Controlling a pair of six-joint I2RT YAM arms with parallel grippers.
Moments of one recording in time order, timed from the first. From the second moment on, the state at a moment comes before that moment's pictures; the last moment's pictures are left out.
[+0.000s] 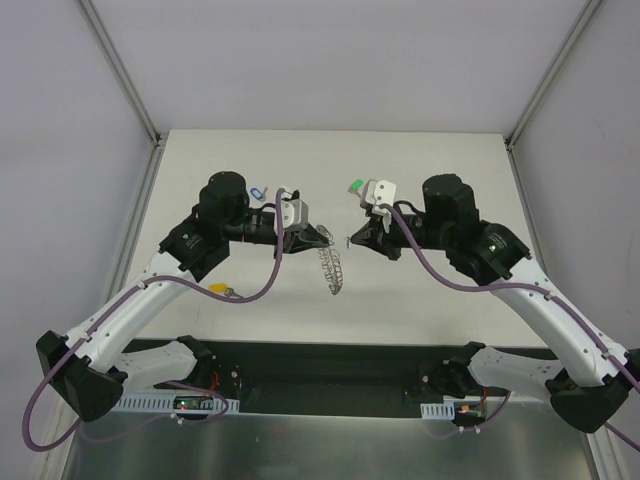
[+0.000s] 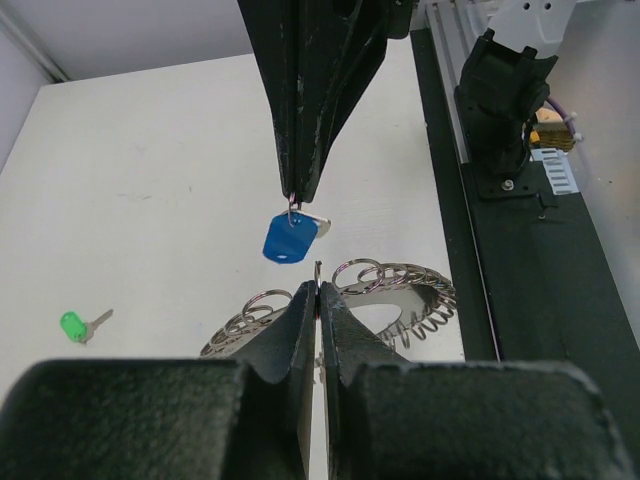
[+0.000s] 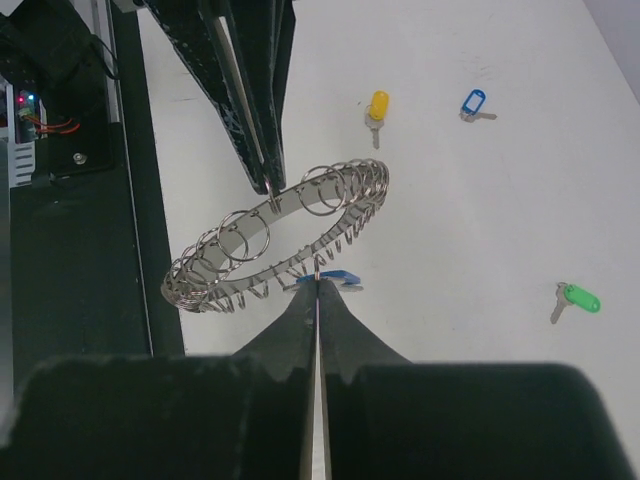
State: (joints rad) left arm -0.64 1.08 1.08 -0.27 0.91 0.35; right arm 0.72 1.07 1.25 -0.62 -0.52 -0.37
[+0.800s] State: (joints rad) left arm -0.64 1.13 1.10 -0.29 1.00 0.35; right arm 0.81 1.11 1.31 -0.76 -0.51 -0.47
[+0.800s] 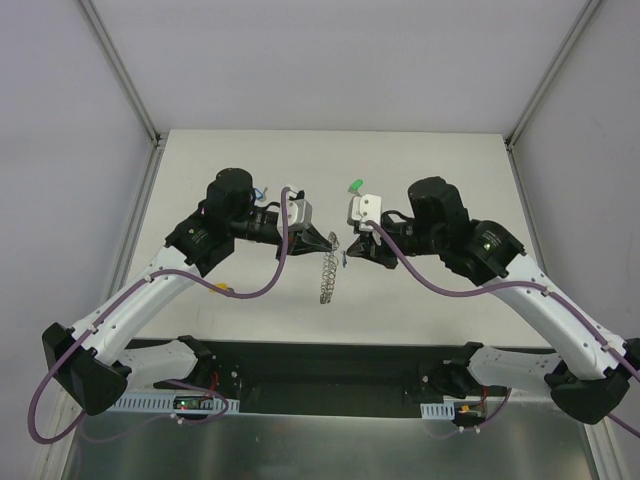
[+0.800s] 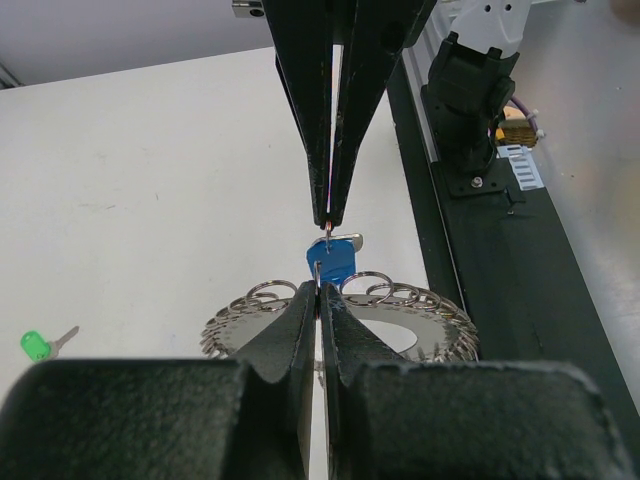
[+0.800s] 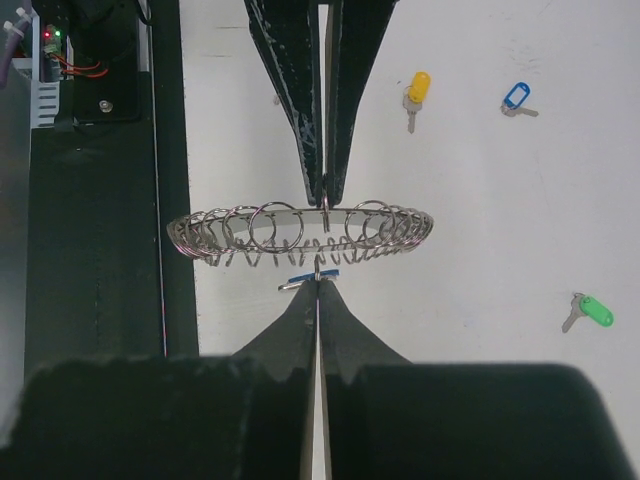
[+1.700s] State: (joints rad) left arm -0.64 1.14 1.11 -0.29 1.01 0.35; right arm 0.84 1.13 1.34 -0.76 -0.43 -0.50
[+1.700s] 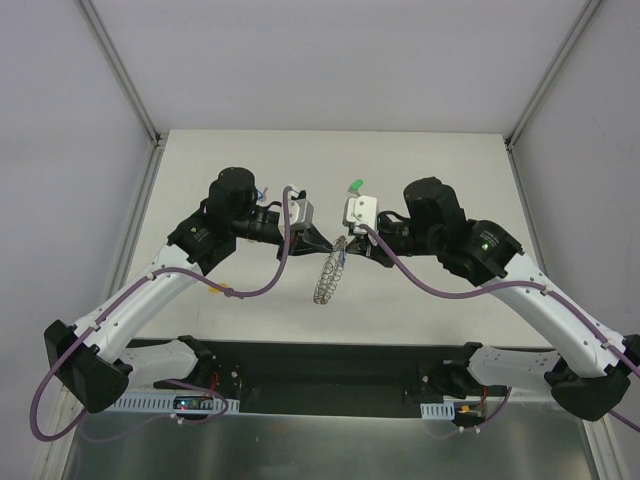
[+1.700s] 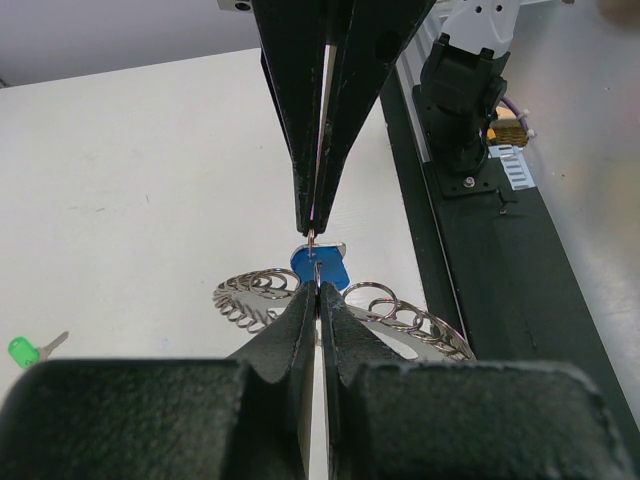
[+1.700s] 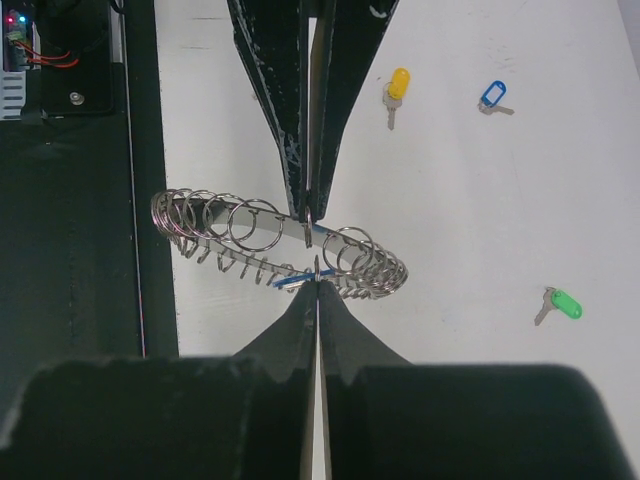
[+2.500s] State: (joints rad) left arm -0.64 1.14 1.11 -0.29 1.01 0.34; right arm 0.85 1.13 1.34 -0.76 -0.43 -0.51
